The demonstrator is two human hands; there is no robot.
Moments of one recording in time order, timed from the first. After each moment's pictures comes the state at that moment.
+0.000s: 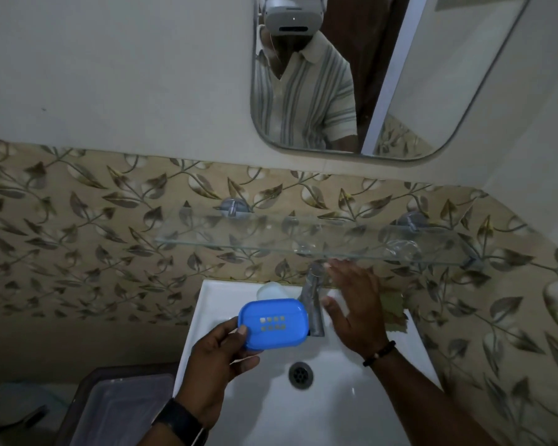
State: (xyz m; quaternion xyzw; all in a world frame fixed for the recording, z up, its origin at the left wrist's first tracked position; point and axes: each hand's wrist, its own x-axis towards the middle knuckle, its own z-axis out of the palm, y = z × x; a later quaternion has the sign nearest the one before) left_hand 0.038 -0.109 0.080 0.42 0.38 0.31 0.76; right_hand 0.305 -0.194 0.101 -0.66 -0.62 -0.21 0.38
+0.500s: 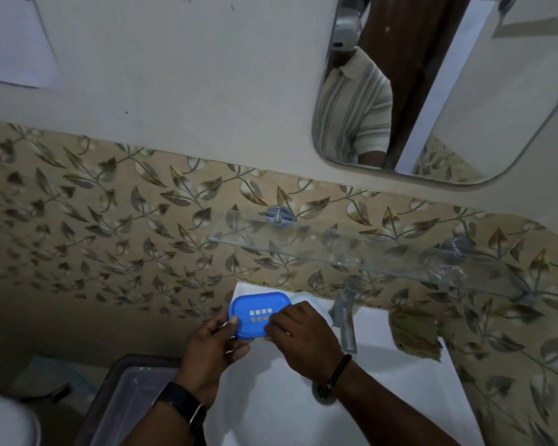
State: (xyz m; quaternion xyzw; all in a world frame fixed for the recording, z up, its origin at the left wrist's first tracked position) left_hand -0.005 -0.062 0.077 0.35 0.42 0.37 0.76; right_hand 0.193 -0.121 0.070 -0.50 -0.81 -0.25 0.18
